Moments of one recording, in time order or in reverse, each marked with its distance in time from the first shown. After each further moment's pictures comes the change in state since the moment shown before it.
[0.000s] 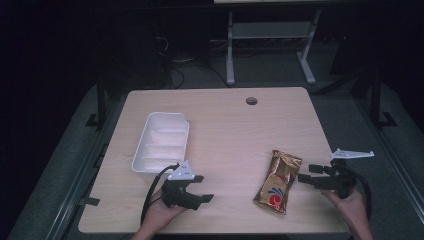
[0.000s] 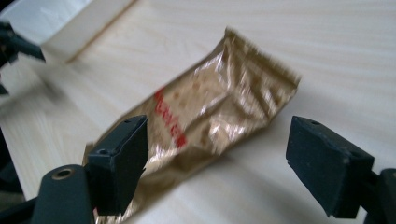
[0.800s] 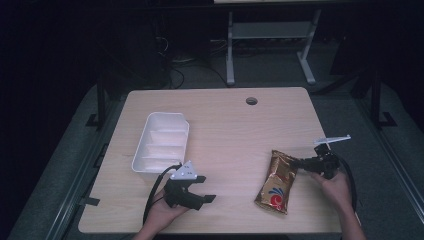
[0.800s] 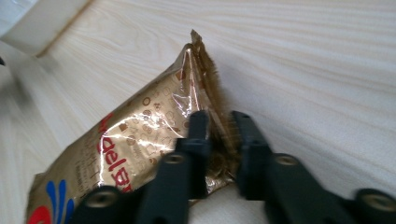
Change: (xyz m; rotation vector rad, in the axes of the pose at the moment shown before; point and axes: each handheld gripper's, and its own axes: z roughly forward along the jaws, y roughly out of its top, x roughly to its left) left arm -0.001 0.002 0.007 0.004 -0.023 -0.005; right arm -0.032 0.028 0.048 0.118 0.032 0.015
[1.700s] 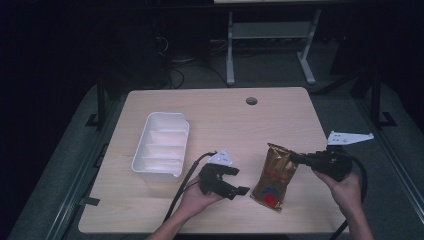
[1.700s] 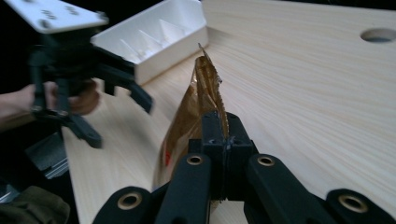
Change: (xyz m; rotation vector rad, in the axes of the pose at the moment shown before) left arm -0.013 0.068 0.071 -0.014 -0.172 -0.005; right arm 0.078 0.020 -0.060 -0.203 0.109 -0.254
